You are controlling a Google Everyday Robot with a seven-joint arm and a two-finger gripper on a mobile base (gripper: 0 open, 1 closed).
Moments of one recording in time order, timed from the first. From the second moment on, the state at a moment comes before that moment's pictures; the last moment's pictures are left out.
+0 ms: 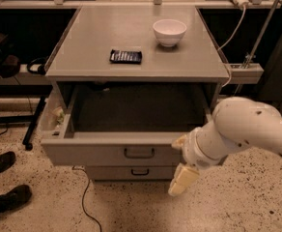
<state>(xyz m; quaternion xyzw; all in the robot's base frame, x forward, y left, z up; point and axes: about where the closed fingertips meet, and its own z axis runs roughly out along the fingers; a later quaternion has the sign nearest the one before) 0.442 -0.110 0.686 -0.62 0.75 0.11 0.20</state>
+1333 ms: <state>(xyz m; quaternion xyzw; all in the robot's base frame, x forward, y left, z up) 0.514 -0.107 0.692 -0.61 0.75 0.09 0.23</state>
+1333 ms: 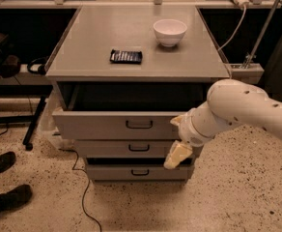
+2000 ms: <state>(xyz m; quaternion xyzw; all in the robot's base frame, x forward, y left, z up) 0.581 -0.133 0.672 -0.58 0.77 0.08 0.25</state>
